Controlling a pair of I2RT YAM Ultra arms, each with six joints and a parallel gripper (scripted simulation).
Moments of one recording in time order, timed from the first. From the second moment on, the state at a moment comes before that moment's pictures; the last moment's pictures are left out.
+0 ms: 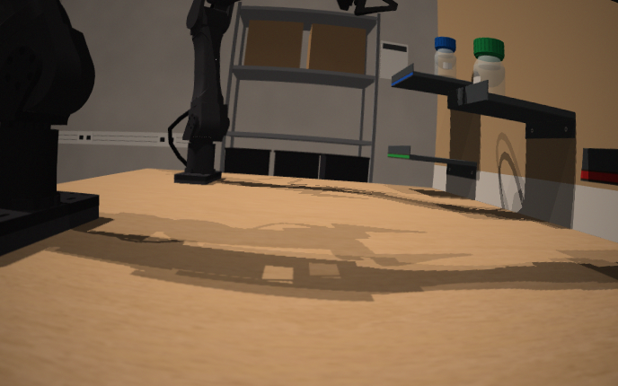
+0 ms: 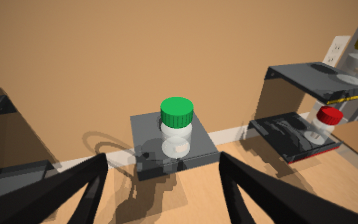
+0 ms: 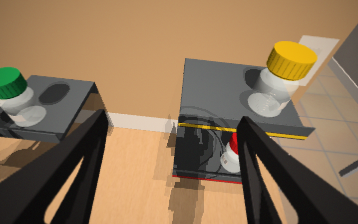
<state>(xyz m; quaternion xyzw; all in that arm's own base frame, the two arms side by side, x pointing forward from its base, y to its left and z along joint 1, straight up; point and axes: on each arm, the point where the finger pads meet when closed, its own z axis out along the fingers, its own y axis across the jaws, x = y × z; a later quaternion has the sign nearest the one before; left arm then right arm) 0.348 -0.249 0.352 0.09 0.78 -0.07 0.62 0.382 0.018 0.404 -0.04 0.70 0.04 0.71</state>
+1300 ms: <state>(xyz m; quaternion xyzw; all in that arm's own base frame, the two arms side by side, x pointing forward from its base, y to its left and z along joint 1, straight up) 0.456 -0.288 0.226 0.10 0.71 -0.08 0.69 0.346 0.066 0.403 -0.33 0.62 0.39 0.59</state>
